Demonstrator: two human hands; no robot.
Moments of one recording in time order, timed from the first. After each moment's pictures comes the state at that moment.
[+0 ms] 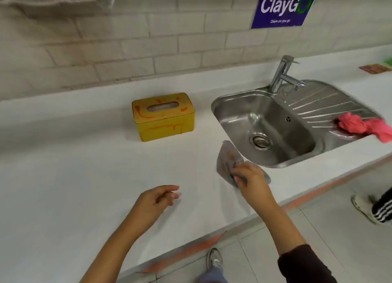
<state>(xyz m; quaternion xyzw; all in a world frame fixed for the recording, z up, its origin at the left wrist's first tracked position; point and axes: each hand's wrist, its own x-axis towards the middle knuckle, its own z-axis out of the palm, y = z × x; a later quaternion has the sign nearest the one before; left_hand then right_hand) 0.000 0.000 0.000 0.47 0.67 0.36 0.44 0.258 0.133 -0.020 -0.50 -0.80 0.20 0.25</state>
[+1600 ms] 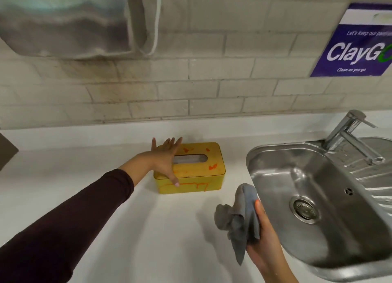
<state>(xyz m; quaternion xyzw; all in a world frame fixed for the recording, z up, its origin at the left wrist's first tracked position) -0.158 0.274 0.049 0.62 0.75 -0.10 0.21 0.165 0.238 0.012 -0.35 -0.27 0.84 0.33</state>
